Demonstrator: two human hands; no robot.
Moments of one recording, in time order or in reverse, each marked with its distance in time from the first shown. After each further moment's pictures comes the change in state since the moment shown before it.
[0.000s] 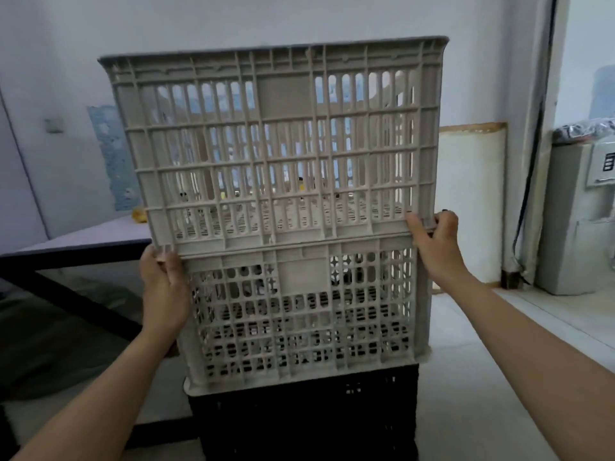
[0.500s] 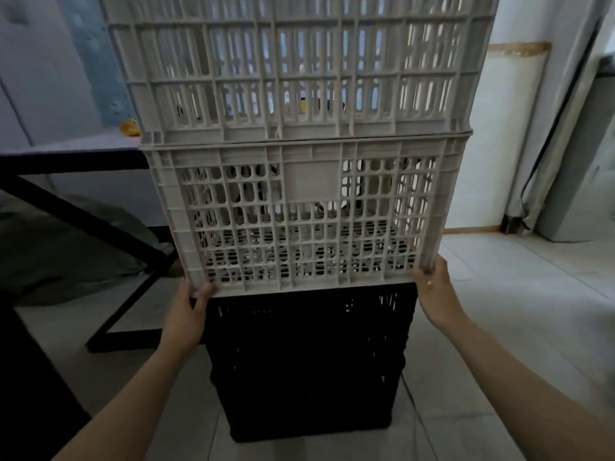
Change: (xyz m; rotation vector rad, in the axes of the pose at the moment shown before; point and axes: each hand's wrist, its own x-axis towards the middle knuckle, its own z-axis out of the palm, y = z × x) left_hand -0.138 -0.148 0.012 0.182 -0.414 -0.451; right_hand -0.143 0.170 0.021 -0.187 -0.274 0.346
